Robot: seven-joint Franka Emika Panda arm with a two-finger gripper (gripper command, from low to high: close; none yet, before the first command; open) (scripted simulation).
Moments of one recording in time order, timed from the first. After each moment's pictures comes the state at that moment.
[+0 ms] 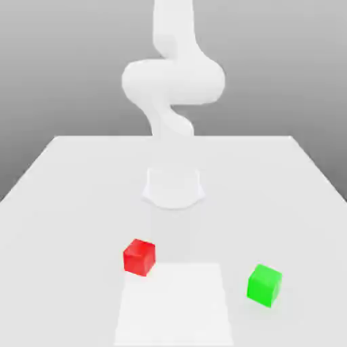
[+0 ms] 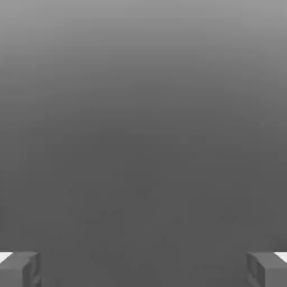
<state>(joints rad) -0.02 -0.74 0.00 -2.37 0.00 2.35 0.82</state>
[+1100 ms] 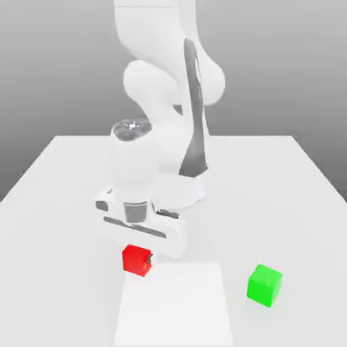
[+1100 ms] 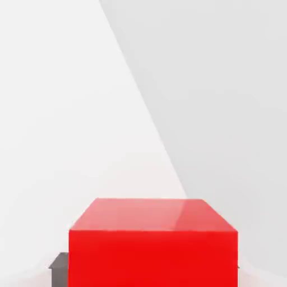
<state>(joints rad) -0.21 0.14 -0.01 -2.94 0.02 3.08 0.97</state>
